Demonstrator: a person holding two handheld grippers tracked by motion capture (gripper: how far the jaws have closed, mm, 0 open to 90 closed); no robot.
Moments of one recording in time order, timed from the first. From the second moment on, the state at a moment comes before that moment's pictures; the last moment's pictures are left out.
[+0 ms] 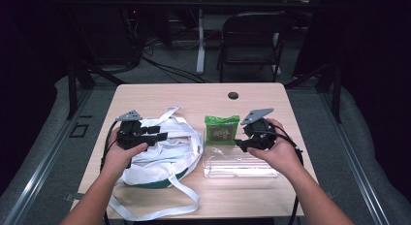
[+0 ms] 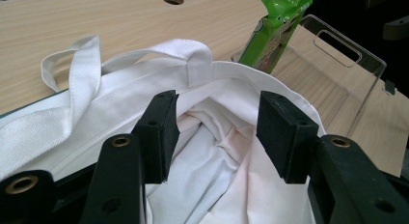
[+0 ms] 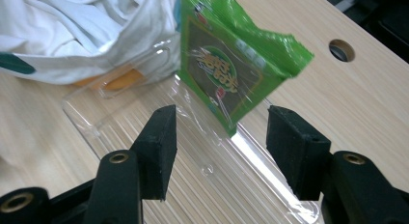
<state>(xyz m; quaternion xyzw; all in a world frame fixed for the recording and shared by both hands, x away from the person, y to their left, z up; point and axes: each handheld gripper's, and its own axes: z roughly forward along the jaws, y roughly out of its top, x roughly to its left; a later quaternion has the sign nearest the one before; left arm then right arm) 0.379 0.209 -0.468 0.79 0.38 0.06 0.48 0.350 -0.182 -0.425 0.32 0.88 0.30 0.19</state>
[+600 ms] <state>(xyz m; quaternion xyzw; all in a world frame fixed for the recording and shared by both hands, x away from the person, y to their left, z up) 0.367 0.216 -0.486 0.80 0.39 0.11 0.45 0.322 -0.206 -0.478 0.37 0.84 0.32 0.23</state>
